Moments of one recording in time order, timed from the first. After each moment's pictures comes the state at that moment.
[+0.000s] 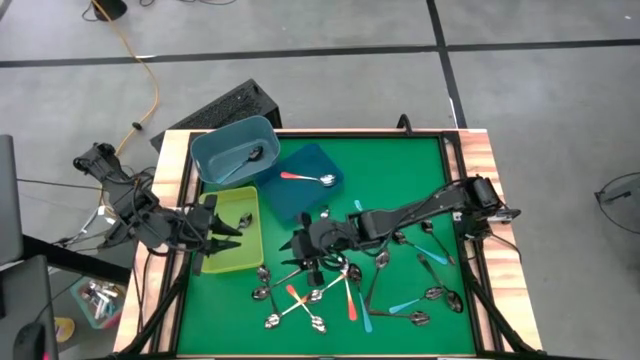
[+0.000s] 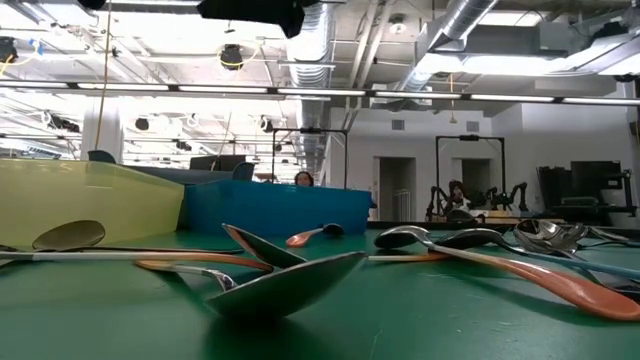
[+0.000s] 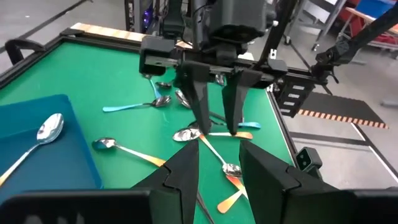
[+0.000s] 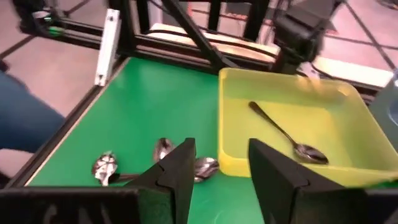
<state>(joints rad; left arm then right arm) -0.71 0.71 0.81 -0.55 -0.62 -0.49 0.24 1.94 1.54 -0.06 0.07 -0.06</state>
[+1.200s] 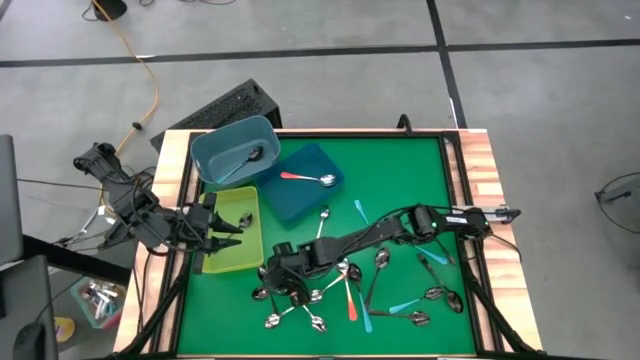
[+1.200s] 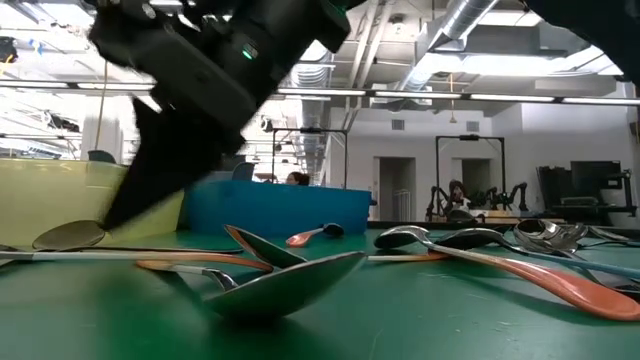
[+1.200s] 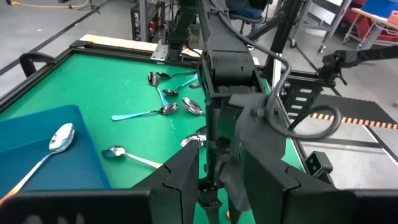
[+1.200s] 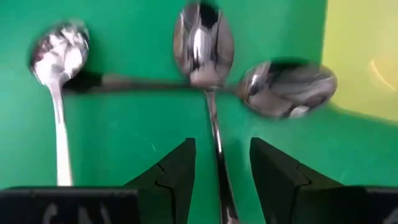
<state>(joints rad) -0.71 0.71 0.81 -0.53 -0.65 -0.45 0.25 2.48 2.08 -0.51 -0.03 -0.13</state>
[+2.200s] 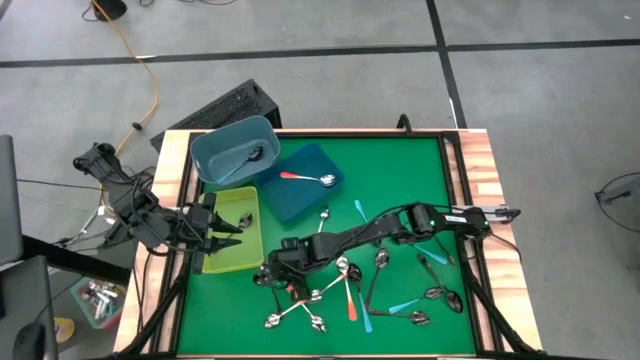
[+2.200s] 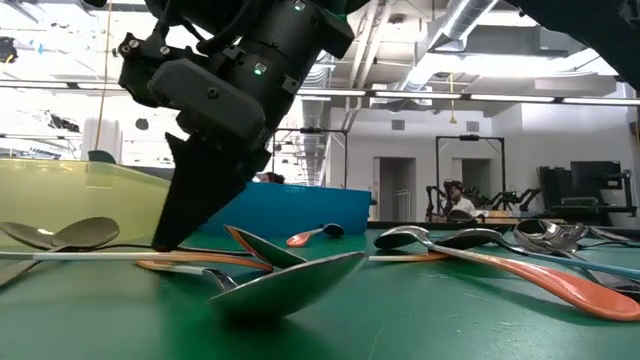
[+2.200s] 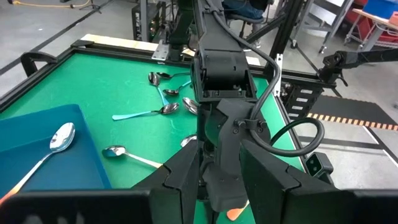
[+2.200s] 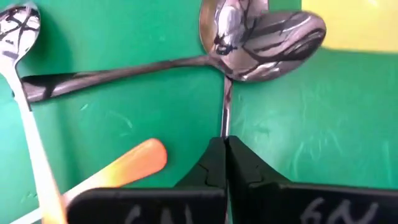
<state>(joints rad) -0.71 0.71 0.81 -0.53 -0.66 -0.45 0.23 2.50 2.09 -0.72 -0.02 0.01</state>
